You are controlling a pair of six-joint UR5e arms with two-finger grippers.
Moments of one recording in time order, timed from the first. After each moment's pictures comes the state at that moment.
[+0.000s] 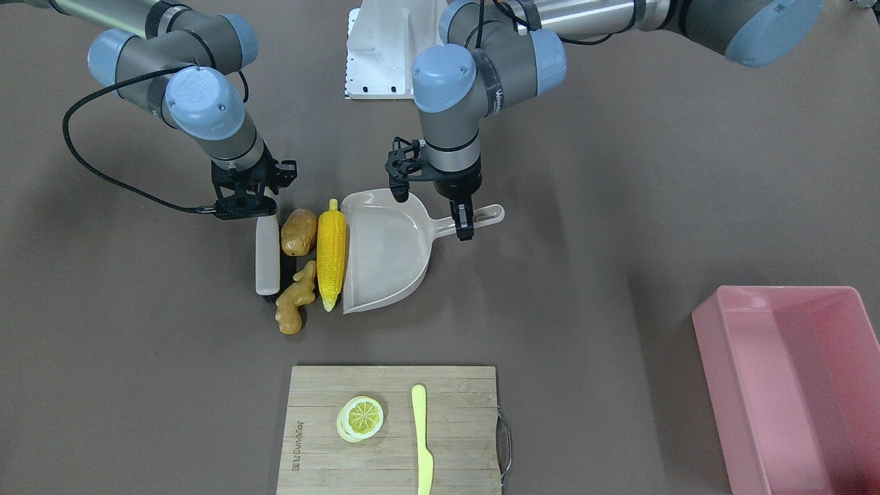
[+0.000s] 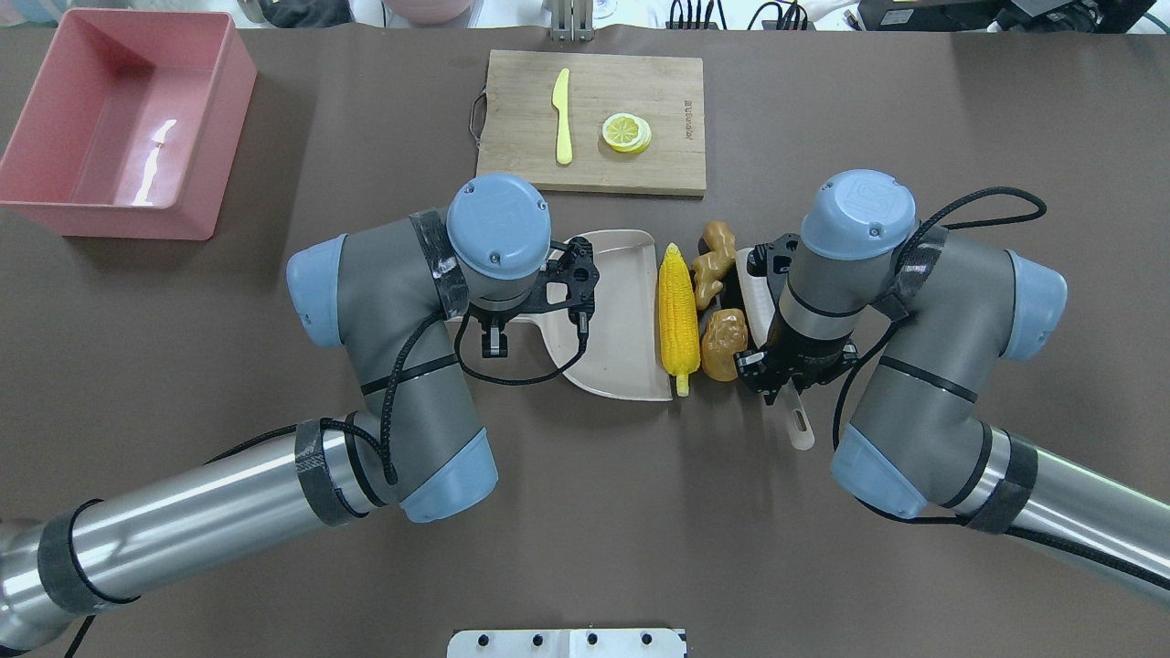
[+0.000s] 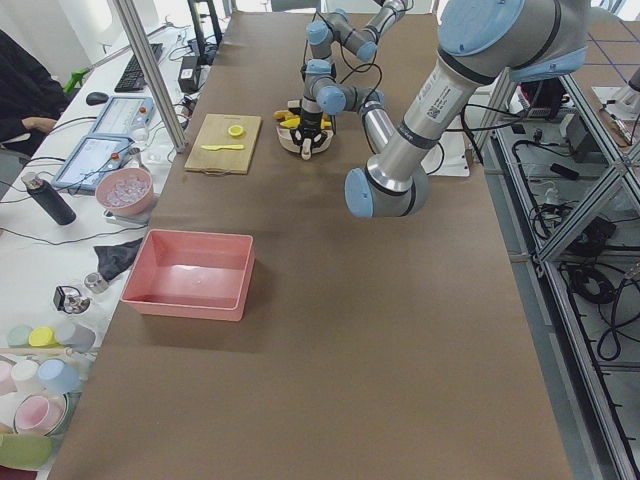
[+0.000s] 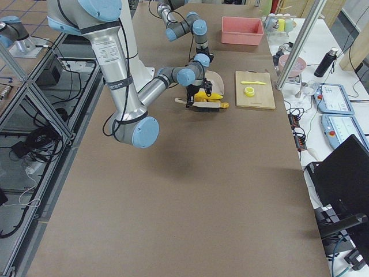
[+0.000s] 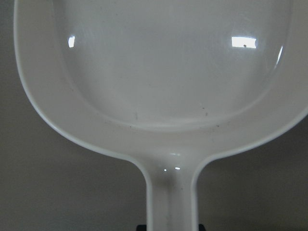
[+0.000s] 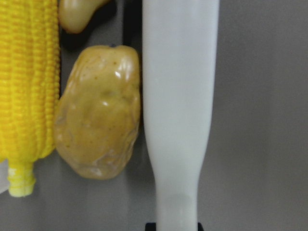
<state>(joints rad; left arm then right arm) -0.52 -2.40 -1.54 -1.42 -1.70 0.35 0.63 -1.16 1.80 -1.71 2.15 0.91</state>
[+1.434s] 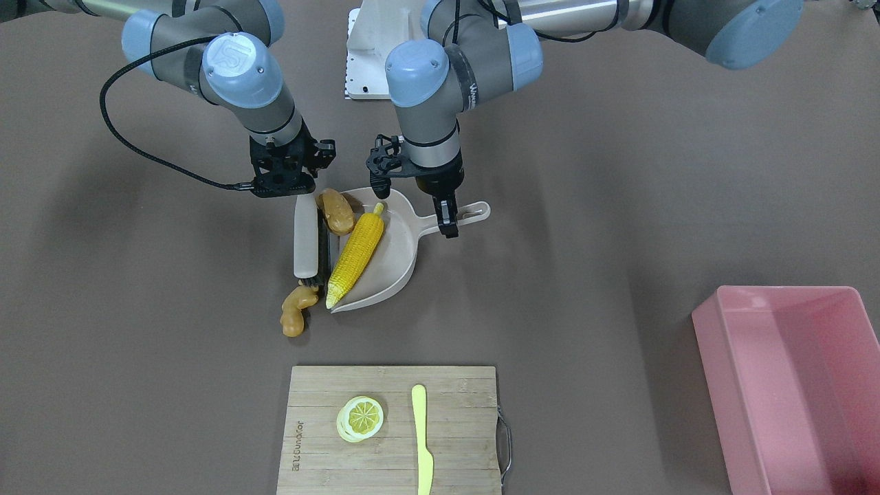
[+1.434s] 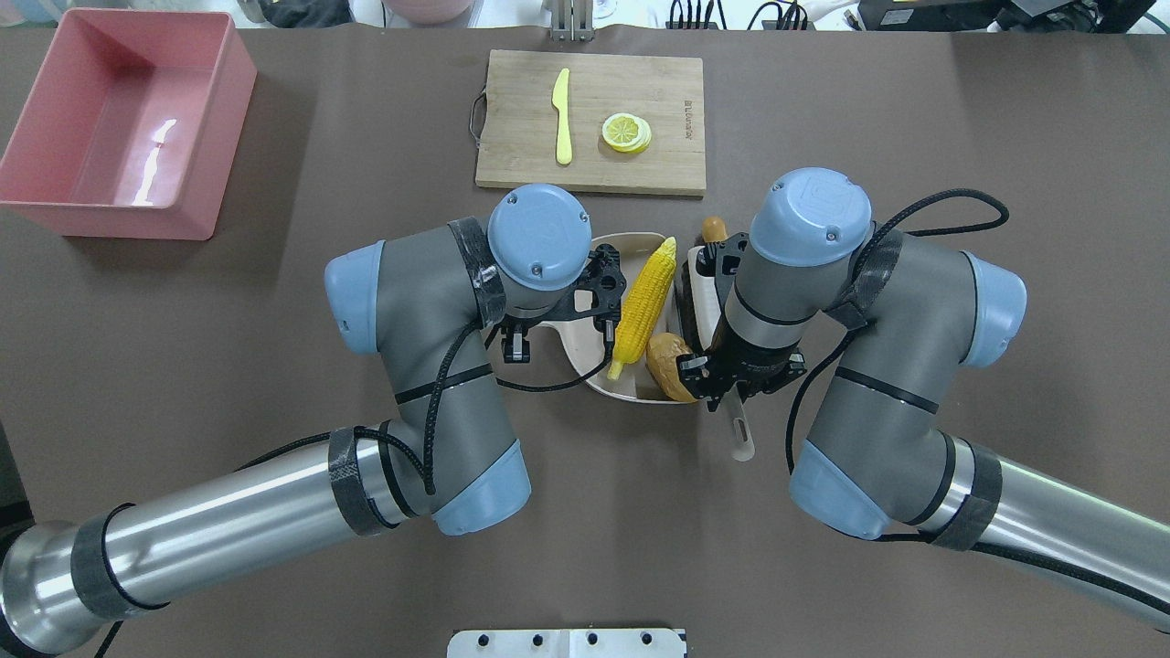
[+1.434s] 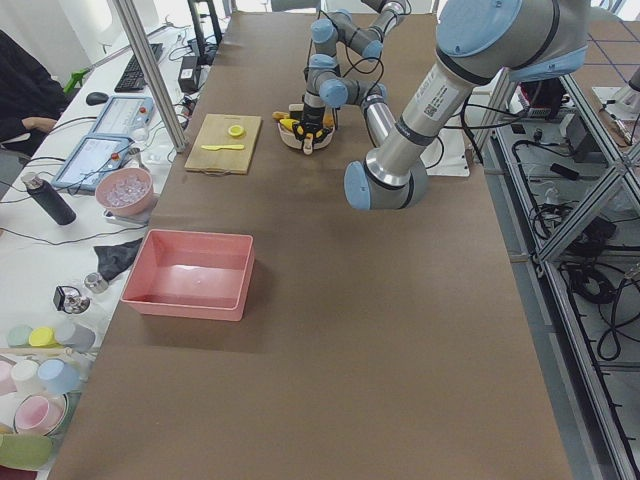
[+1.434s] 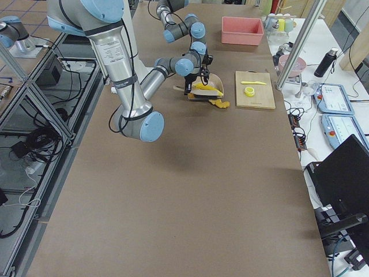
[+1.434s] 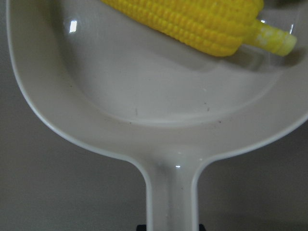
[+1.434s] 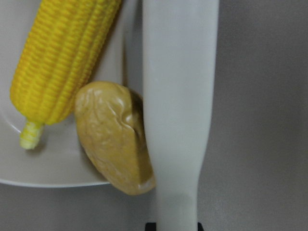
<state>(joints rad) -0.49 -2.45 -1.52 -1.38 -1.66 0.34 0.59 -1.07 1.83 -1.71 2.15 1.03</state>
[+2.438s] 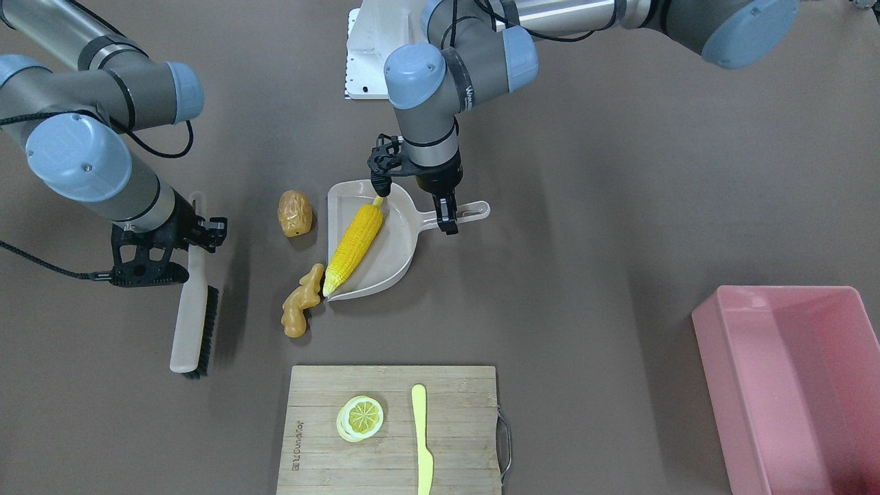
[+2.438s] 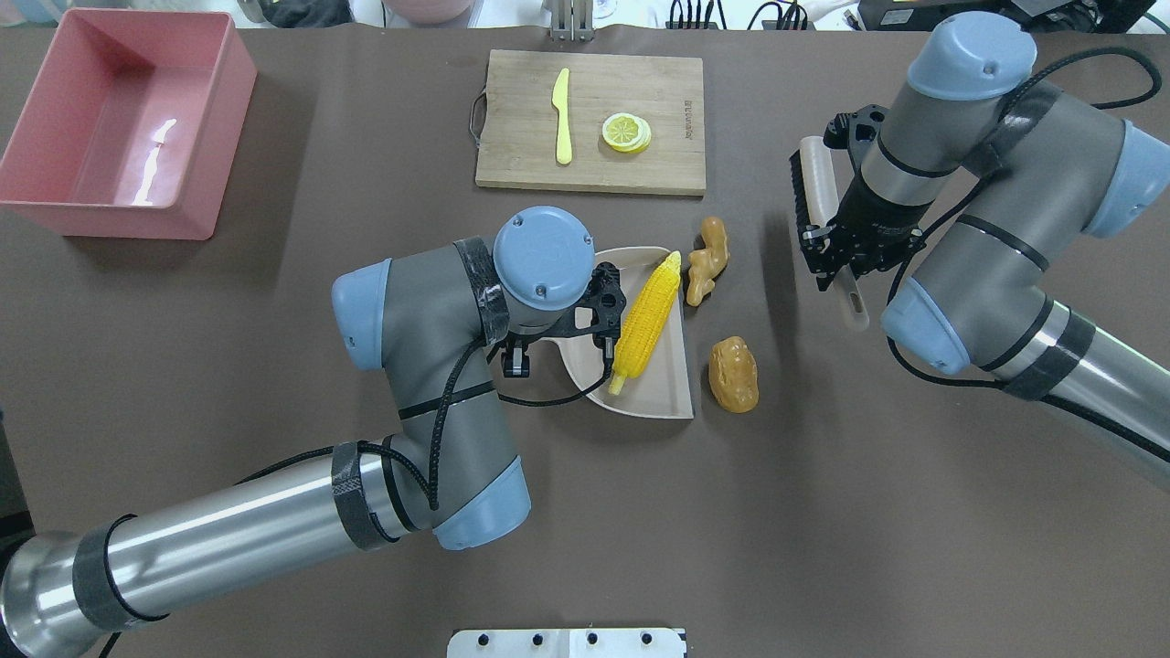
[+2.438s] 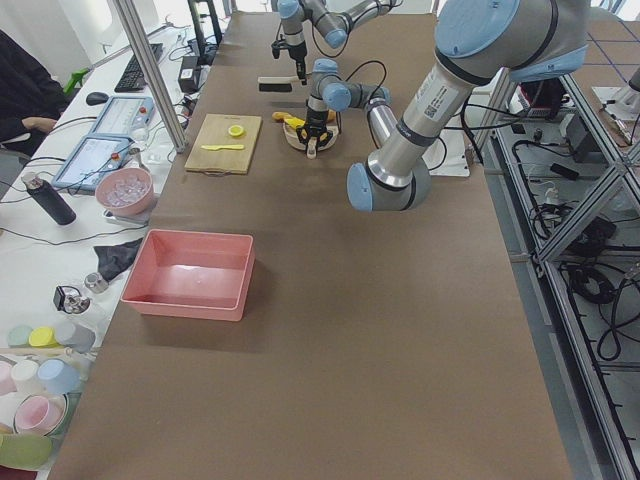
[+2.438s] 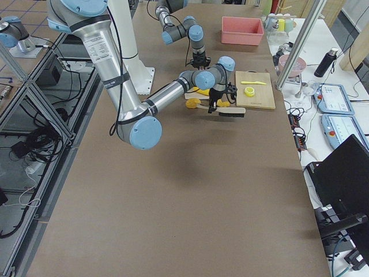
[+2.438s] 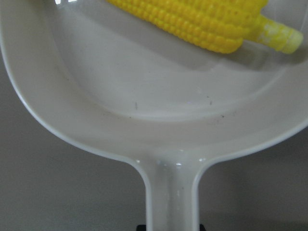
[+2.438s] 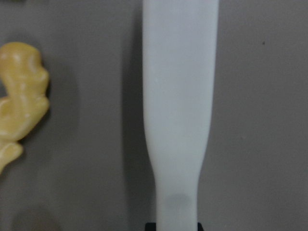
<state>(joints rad) -0.47 -2.44 -1.51 -1.39 -1.66 0.34 0.87 -1.12 1.61 -1.65 2.20 0.71</state>
